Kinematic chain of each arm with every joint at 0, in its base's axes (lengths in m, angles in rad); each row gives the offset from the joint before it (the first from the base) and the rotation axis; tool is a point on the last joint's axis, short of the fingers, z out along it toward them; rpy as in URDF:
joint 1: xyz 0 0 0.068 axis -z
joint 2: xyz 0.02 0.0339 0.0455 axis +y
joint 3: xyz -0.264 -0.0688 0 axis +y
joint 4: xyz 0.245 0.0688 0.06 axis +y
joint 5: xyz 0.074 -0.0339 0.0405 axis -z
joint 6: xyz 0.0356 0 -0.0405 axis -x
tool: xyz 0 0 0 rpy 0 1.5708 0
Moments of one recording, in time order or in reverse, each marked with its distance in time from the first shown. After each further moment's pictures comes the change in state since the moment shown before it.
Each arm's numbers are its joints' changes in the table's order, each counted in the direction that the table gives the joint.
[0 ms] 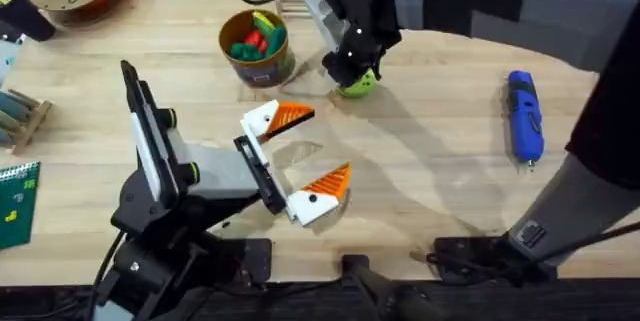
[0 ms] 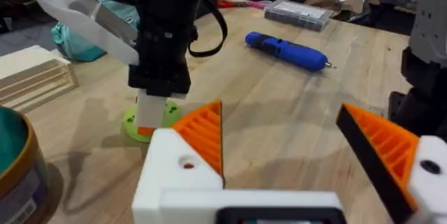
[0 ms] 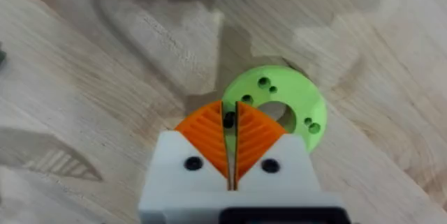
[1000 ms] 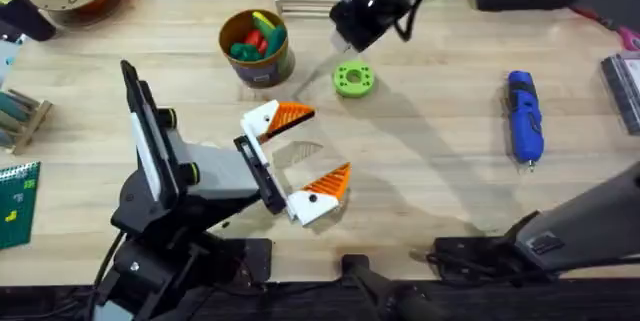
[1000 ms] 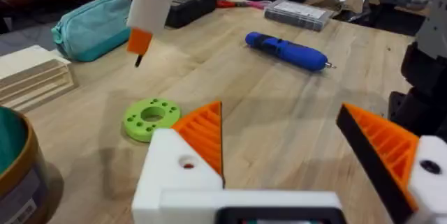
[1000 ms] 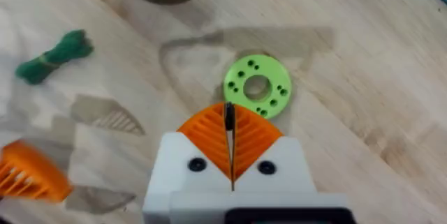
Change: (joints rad) left arm 0.000 0.000 0.000 0.000 0.000 0.000; right arm -0.004 -0.176 -0.191 0.243 -0.004 -0.007
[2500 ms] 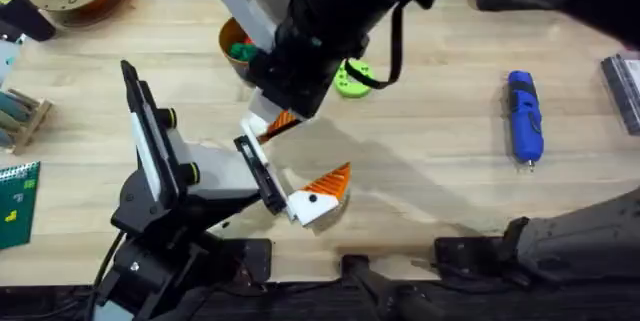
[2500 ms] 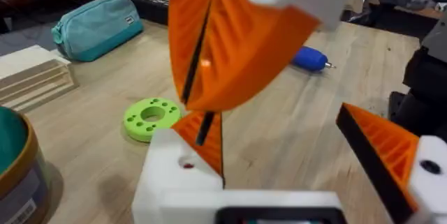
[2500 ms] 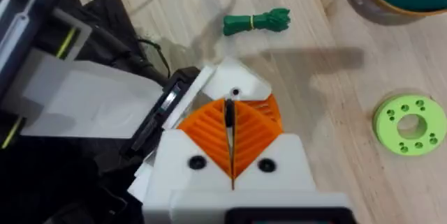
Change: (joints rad) left arm 0.000 0.000 0.000 0.000 0.000 0.000; right arm -0.356 -0.061 -0.201 0.229 -0.234 -0.006
